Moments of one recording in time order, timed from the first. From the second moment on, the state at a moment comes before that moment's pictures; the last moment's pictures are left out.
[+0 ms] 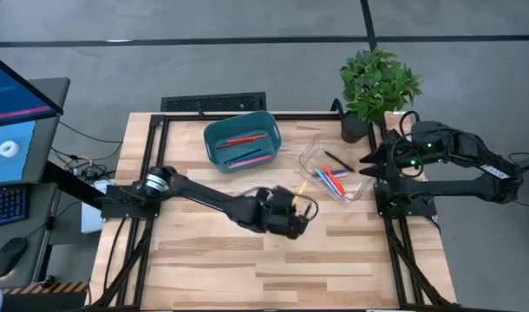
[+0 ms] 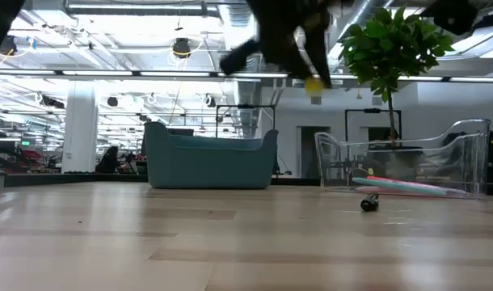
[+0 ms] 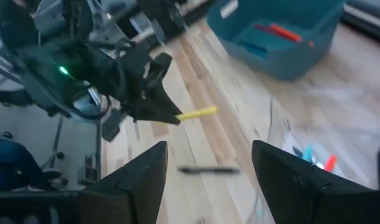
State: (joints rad) left arm -0.28 2.16 1.83 -0.68 -0.61 -1.10; right arm -0.20 0.56 1.03 -1.03 -0.20 0.38
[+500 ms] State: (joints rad) left arm -0.29 1.94 1.85 0.10 -0.89 -0.41; right arm -0.20 0.72 1.03 -0.59 -0.29 0.34
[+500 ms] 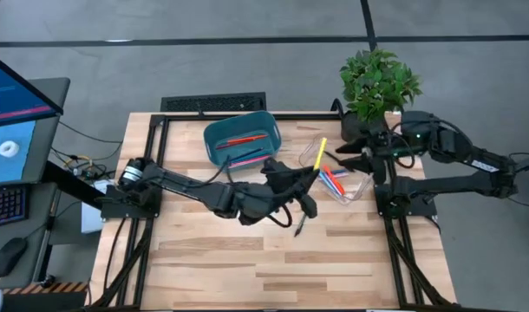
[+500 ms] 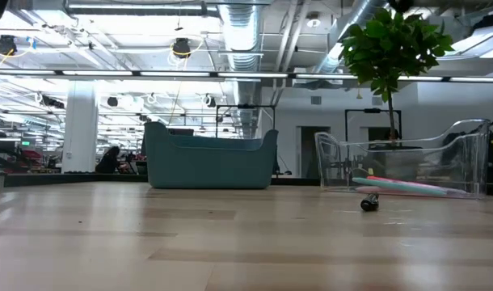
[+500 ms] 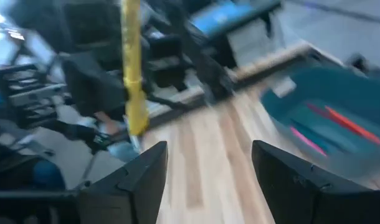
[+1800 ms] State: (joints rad) left arm -0.24 1.94 1.85 0.19 -0.79 -0.23; right arm -0.09 0.91 1.10 -0.15 -0.33 0.23
